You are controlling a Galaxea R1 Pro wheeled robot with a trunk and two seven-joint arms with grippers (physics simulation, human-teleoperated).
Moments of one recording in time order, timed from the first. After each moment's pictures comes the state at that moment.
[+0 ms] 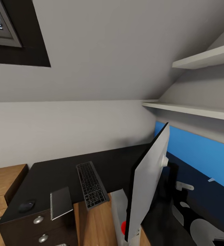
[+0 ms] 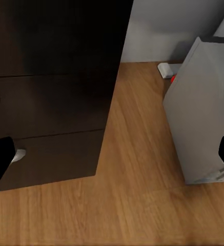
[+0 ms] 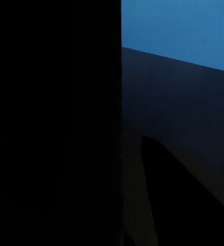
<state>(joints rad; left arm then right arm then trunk) -0.12 0.14 -0.38 -0.51 0.57 -0.36 0.03 -0.68 -0.14 -0.08 -0.21 -0.17 -0.41 -0.15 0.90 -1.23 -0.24</state>
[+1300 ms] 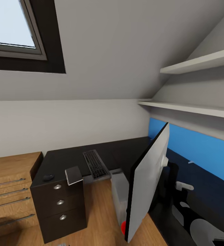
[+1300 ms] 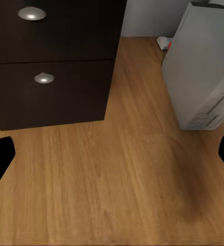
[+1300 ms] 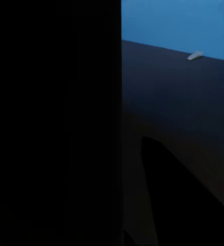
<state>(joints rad) -0.12 0.14 -0.39 -0.51 0.56 -0.36 0.03 -0.68 -0.14 -0.08 -0.21 -0.17 -0.41 -0.15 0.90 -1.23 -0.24</state>
